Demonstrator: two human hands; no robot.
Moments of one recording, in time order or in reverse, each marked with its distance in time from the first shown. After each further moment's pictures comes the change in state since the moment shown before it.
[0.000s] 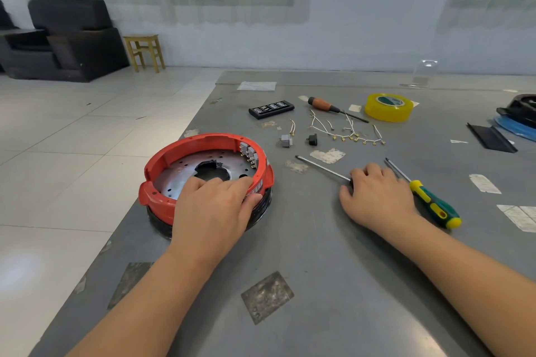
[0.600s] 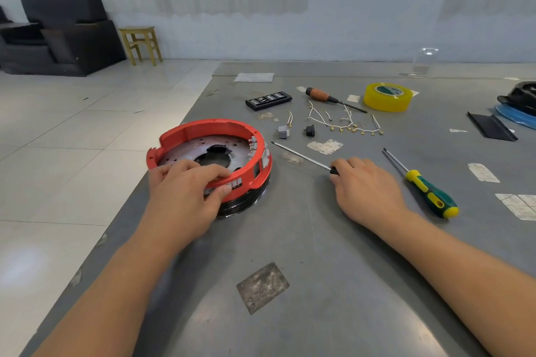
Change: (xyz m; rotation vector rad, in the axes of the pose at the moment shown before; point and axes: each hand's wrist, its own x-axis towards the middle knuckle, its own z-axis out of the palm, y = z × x) left_hand -0.003 -0.032 -0.010 -0.263 -0.126 -0.214; right_hand -0.005 -0.005 0.010 0.036 0.095 -0.168
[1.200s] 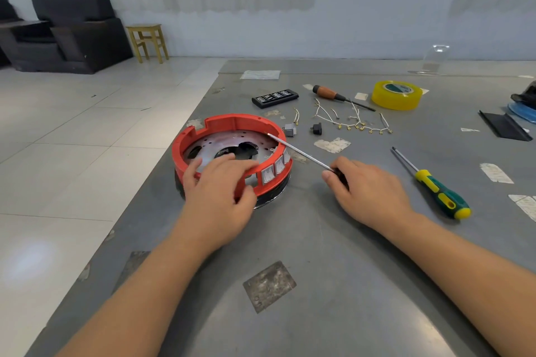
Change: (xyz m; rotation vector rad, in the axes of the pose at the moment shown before) left_hand -0.002 0.027 0.016 -0.156 -0.086 -0.016; right_hand -0.001 -0.005 0.001 0.200 0.071 -0.079
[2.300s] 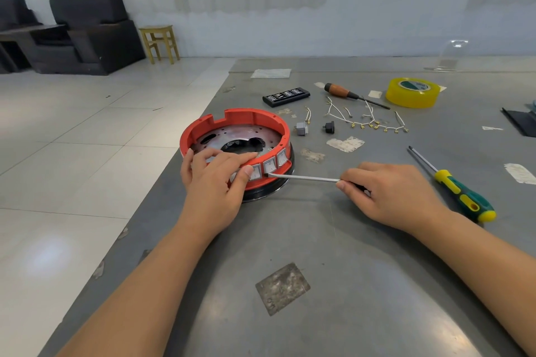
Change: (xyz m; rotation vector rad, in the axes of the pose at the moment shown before) left_hand 0.011 -0.037 0.012 -0.037 0.129 -0.025; right_hand -0.004 0.011 -0.016 -0.089 0.043 -0.309
